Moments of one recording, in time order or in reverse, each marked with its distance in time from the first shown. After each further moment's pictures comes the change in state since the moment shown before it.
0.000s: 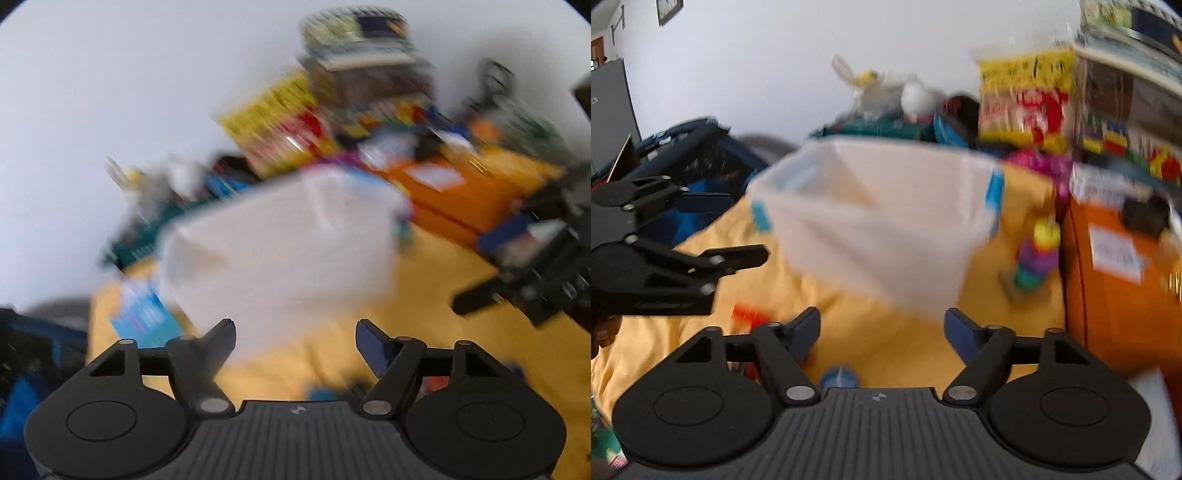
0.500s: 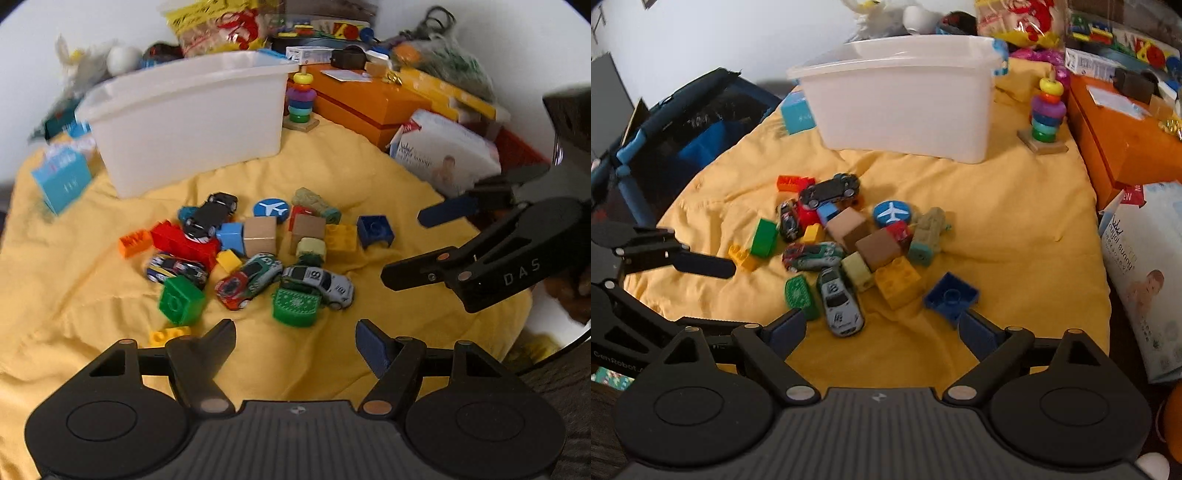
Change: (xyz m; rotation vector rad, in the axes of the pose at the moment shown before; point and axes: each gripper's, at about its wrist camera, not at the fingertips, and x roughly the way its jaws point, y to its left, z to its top) left arm -0.041 -0.042 -0.083 -0.103 0.236 -0.236; right arm -0.026 0.038 -0.100 0.090 0.147 0.038
